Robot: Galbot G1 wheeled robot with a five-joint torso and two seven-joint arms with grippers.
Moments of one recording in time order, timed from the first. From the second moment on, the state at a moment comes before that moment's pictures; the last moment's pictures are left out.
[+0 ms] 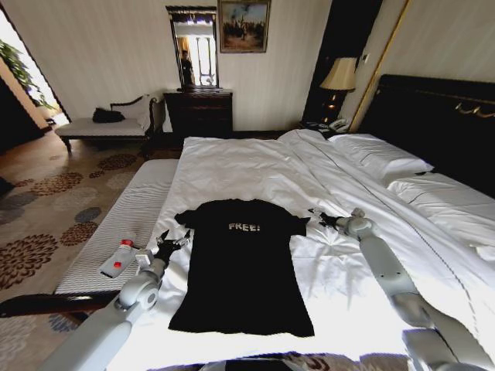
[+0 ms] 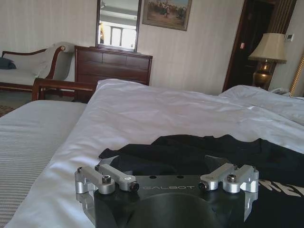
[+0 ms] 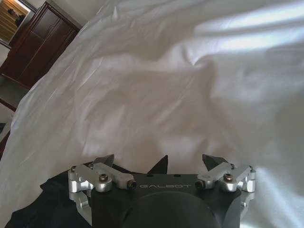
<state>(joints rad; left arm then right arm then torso) 1.23 -0.82 -0.23 -1.89 -0.83 0.02 -0.30 -0.54 0.97 0.33 1.00 1.42 -0.63 0.16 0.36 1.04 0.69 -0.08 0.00</state>
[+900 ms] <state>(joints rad) 1.20 -0.80 -0.21 -1.89 -0.85 0.03 -0.31 -0.48 1.00 0.31 0.91 1.40 -0.64 0.14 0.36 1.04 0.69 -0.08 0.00</state>
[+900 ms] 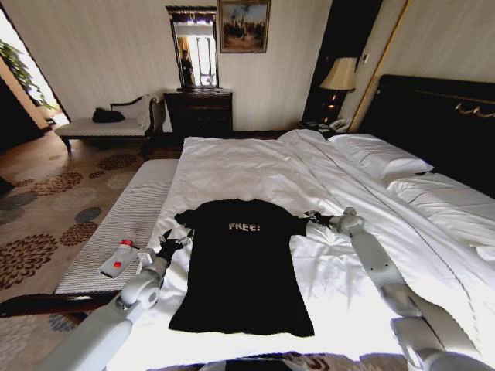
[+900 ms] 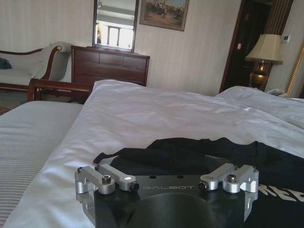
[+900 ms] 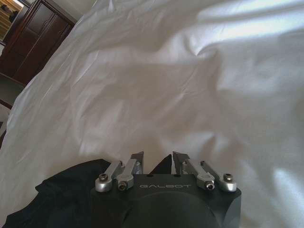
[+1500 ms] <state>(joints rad) 1.19 -0.81 -0.23 -1.89 -0.86 0.03 -0.31 -0.51 1.00 0.32 0.95 1.40 -0.65 0.15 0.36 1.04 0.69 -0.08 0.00</state>
